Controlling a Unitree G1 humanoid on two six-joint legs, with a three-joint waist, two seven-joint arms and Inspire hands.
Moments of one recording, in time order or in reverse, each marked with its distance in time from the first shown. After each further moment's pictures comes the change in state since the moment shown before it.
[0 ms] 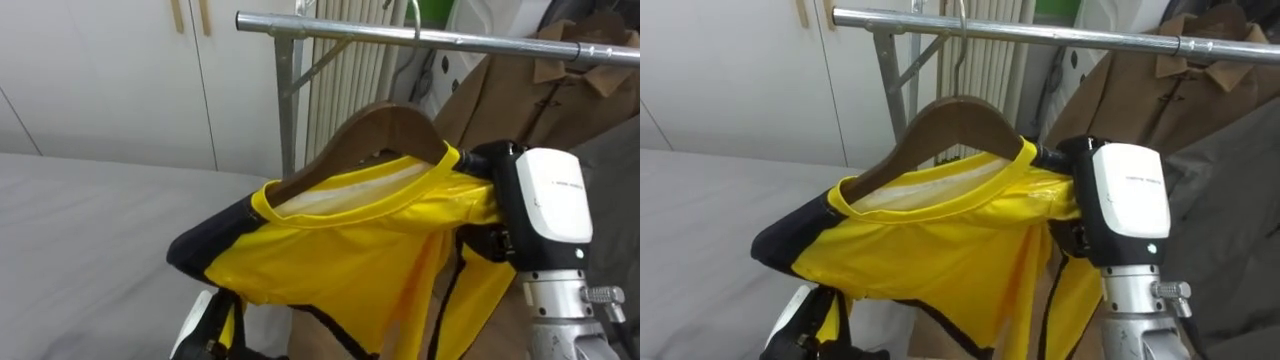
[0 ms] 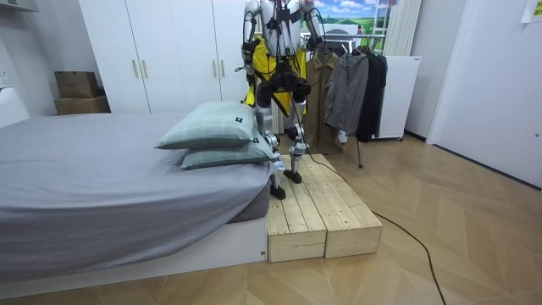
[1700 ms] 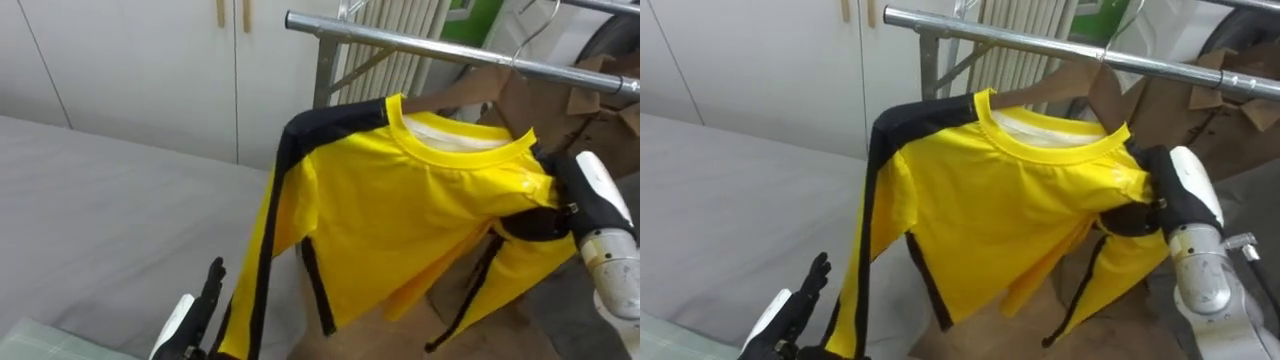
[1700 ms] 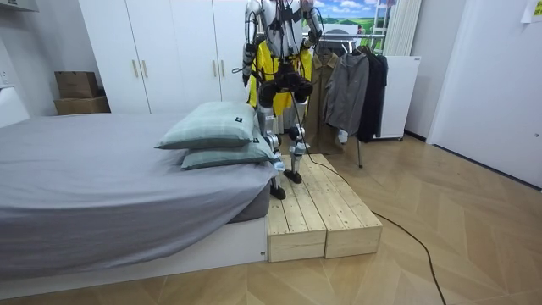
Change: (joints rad) left arm 0.075 0.029 0.094 -0.094 0.031 0.001 -0.114; right arm -0.333 -0.203 -0.078 0.543 0.568 0.124 0.456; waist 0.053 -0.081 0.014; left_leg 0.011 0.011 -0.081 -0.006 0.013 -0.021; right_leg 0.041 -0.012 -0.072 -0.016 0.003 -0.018
